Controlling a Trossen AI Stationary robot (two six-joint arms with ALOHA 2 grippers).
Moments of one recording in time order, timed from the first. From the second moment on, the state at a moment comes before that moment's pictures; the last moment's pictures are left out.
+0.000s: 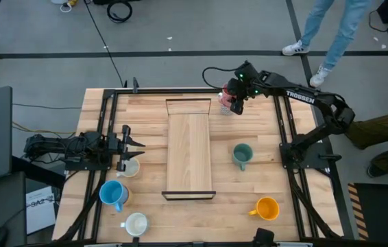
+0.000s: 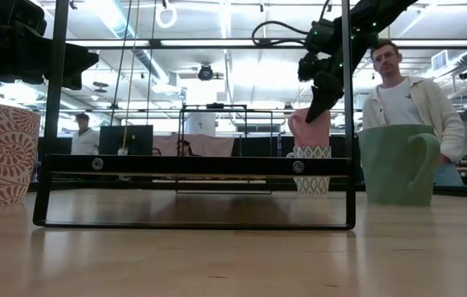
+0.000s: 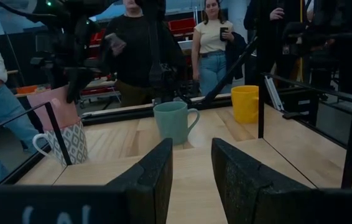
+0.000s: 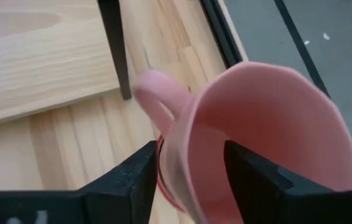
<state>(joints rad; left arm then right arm) -0.08 0.02 0.01 0.09 -0.05 0.11 -0.68 1.44 1.16 -0.65 -0.10 -0.36</state>
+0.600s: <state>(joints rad) -0.08 0.02 0.01 0.08 -0.05 0.11 -0.68 1.45 1.16 -0.64 -0.11 -0.36</state>
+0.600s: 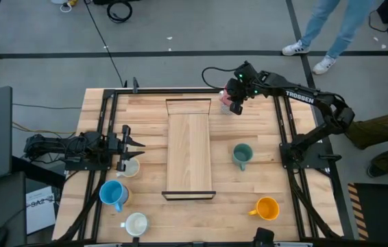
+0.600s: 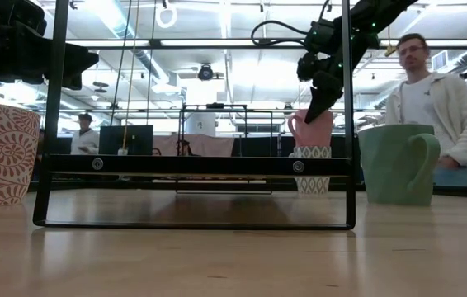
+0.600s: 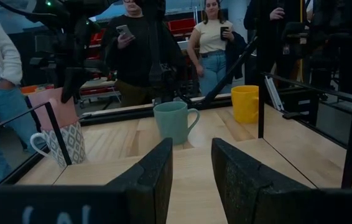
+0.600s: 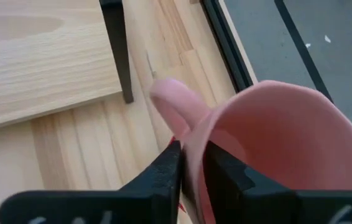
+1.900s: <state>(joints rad) -0.08 0.02 0.01 0.09 -0.05 0.11 -0.60 1.27 1.27 -0.75 -0.10 -0.36</state>
